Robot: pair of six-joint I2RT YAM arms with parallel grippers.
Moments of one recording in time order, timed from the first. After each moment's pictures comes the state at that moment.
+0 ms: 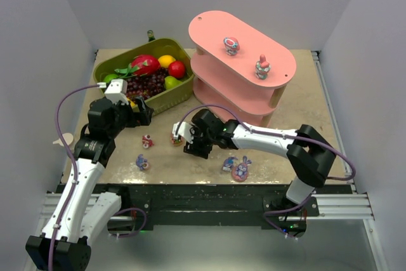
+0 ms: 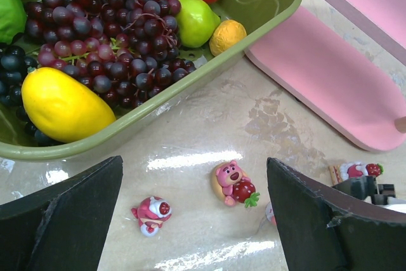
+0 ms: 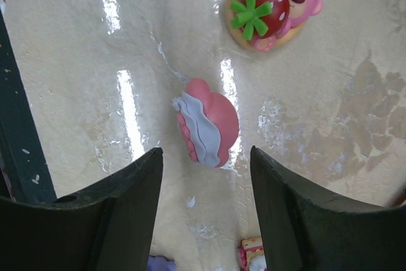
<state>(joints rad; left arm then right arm) -0.14 0.77 0.77 -0.38 0.12 -0.26 0.98 1.67 1.08 -0.31 -0.18 -0.42</state>
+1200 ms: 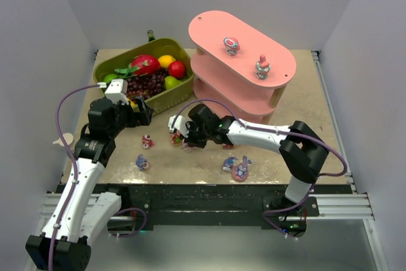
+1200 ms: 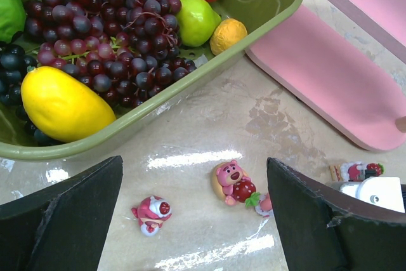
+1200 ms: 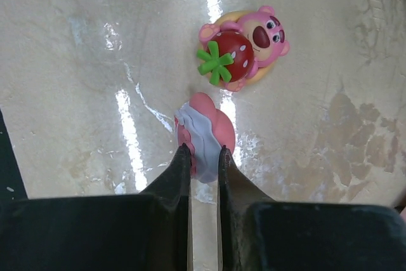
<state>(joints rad) -0.14 0.78 0.77 -0.38 0.12 -0.26 0.95 1.75 1.15 -0.25 -0.20 -0.40</state>
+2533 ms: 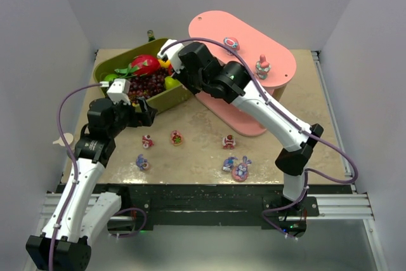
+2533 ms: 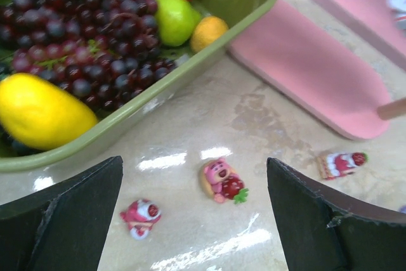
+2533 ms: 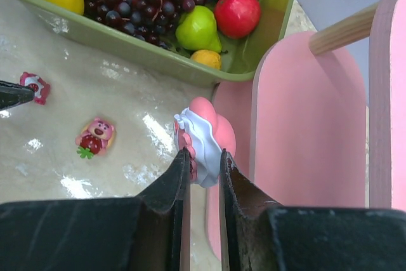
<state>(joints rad) -0.14 0.78 0.77 -0.37 0.18 -0.25 0.95 1.90 2.29 -1.00 0.32 -0.20</state>
